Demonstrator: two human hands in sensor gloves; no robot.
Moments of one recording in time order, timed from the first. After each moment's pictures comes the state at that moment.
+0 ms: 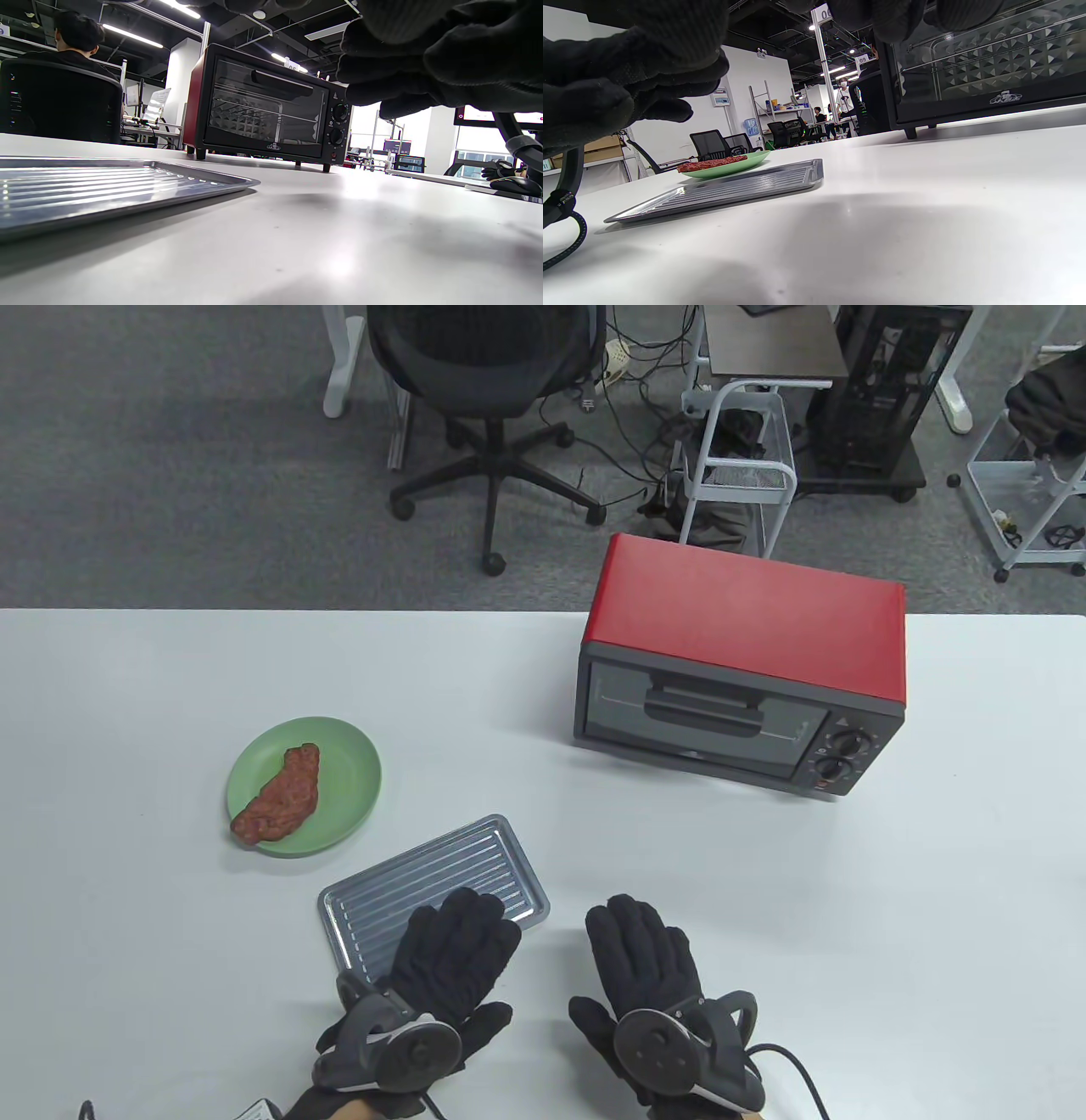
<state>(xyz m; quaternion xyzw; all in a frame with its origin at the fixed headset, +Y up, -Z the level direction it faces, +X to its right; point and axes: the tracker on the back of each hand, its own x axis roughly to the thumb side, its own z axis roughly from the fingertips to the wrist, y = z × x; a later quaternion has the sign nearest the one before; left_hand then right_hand) -0.154 -0.731 -0.144 0.08 -0.33 0.12 0.93 0.087 -0.713 -0.133 0.20 -0.05 0.97 0.16</state>
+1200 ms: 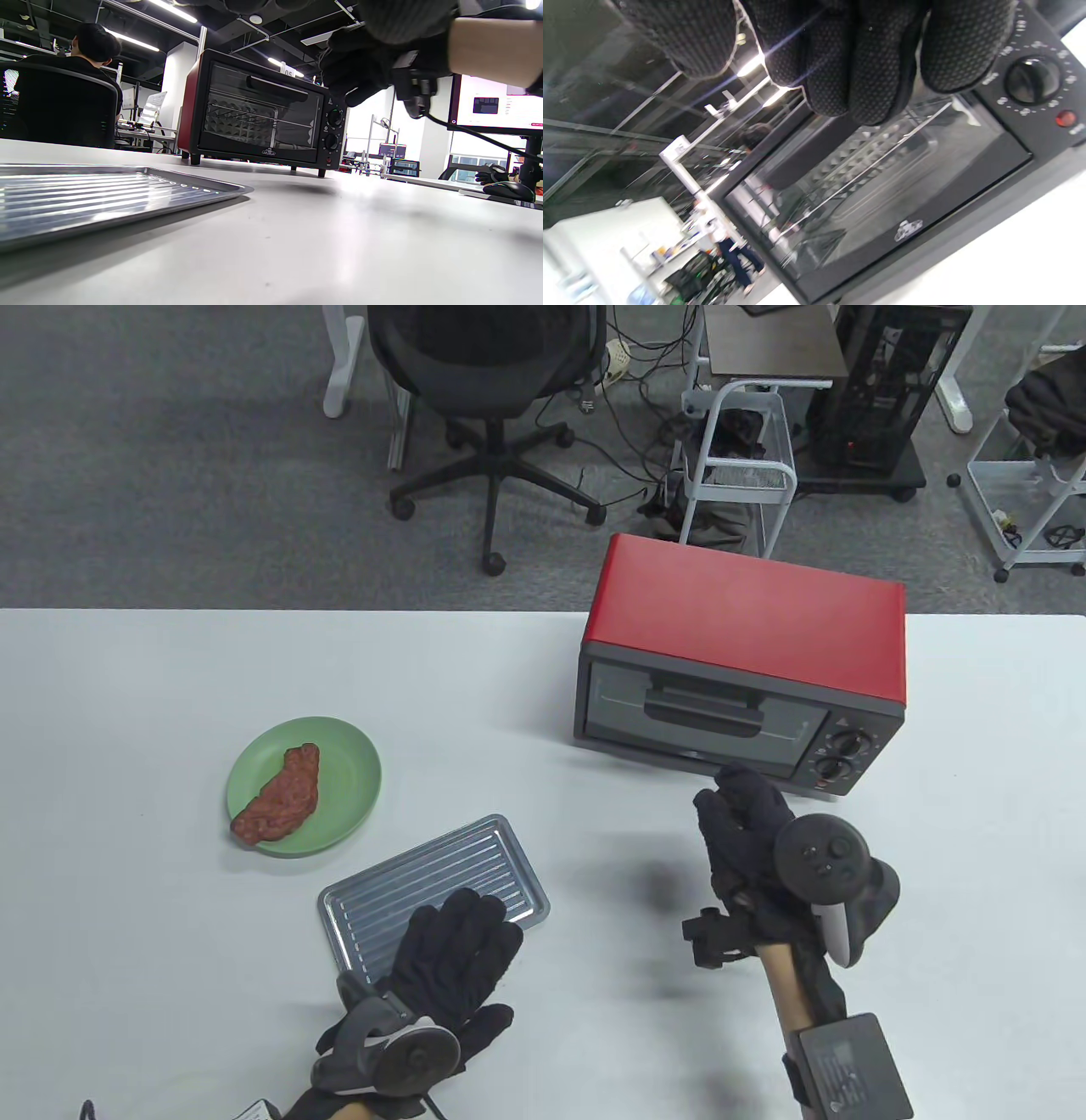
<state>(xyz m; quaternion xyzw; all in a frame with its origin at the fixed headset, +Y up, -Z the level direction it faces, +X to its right) -0.154 -0.731 -0.142 0.09 -0.33 0.12 0.93 0.198 -0.649 -0.256 -0.11 -0.15 0.90 0.39</state>
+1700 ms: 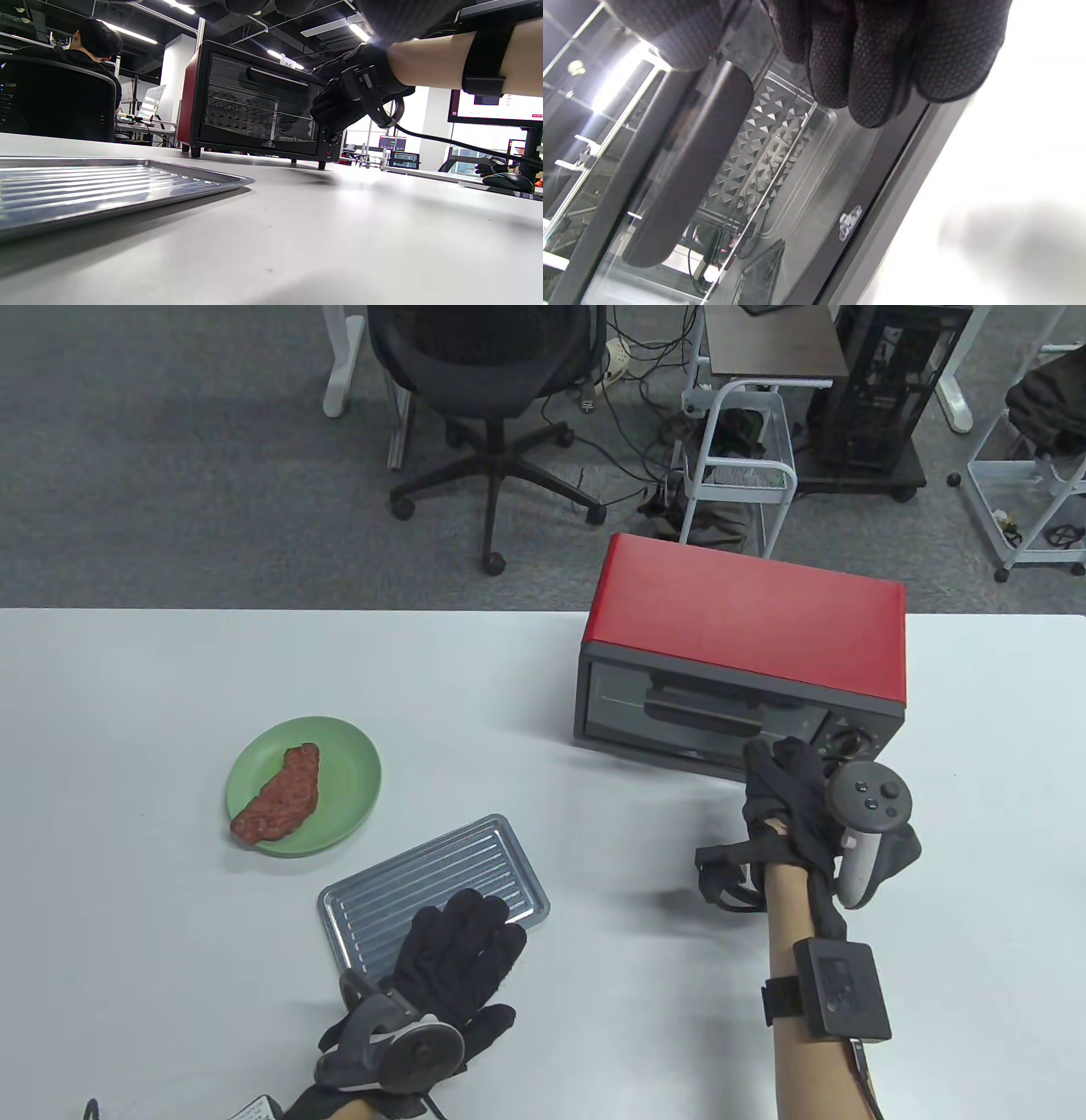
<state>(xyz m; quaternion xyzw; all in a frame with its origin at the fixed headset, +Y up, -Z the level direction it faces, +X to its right) -0.152 -0.732 -0.144 0.08 -0.34 0.12 0.93 0.237 -0.694 -0.303 -0.28 -0.07 0.80 0.52</state>
